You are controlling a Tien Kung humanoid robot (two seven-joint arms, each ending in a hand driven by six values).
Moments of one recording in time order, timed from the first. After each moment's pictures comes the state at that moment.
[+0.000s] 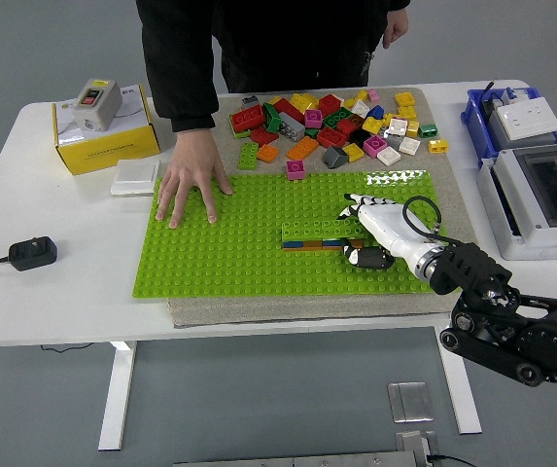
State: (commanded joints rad) left arm 0.05 0.16 -1.90 -0.18 2.27 -0.10 0.10; right arm 0.71 -0.31 0.28 1.11 -1.69 -0.36 -0.18
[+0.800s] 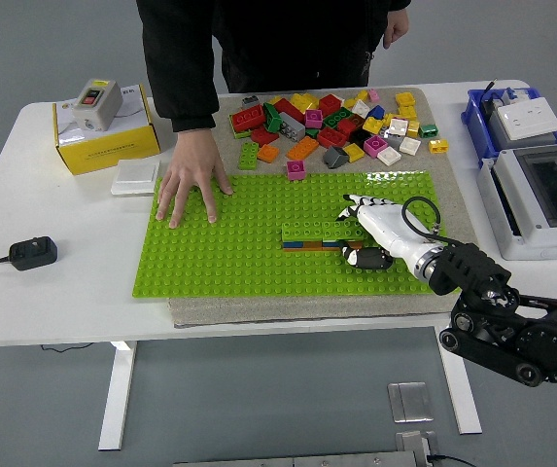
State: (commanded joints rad) left arm 0.06 0.16 -1.91 -0.18 2.27 -0.10 0.10; right arm 0.71 -0.31 0.28 1.11 -1.68 -0.36 -0.18
